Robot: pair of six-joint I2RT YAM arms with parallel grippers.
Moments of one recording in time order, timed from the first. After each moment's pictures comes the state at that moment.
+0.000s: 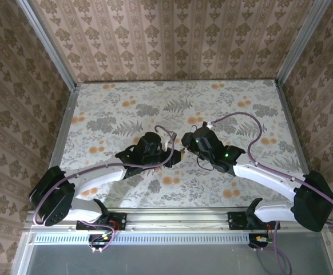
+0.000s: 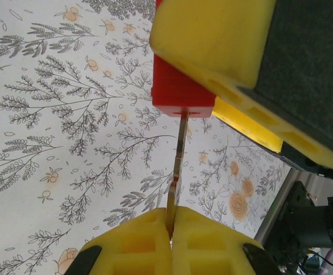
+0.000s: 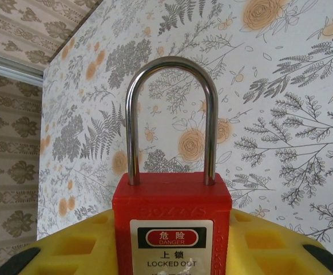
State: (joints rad) left arm -0.91 1.33 0.72 0.07 0.30 -0.60; right arm 0.78 1.26 0.82 -0.20 0.25 1.12
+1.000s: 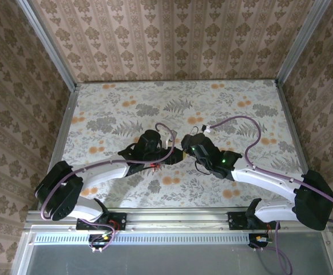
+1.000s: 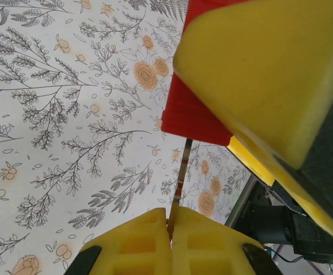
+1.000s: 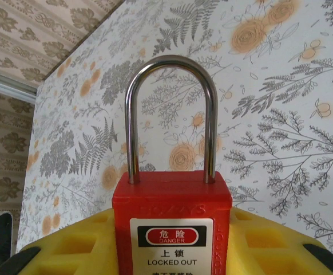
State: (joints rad) left arm -0.86 1.41 0.72 0.17 0.44 -0.72; right arm 0.87 1.26 0.79 -0.16 0.42 1.13
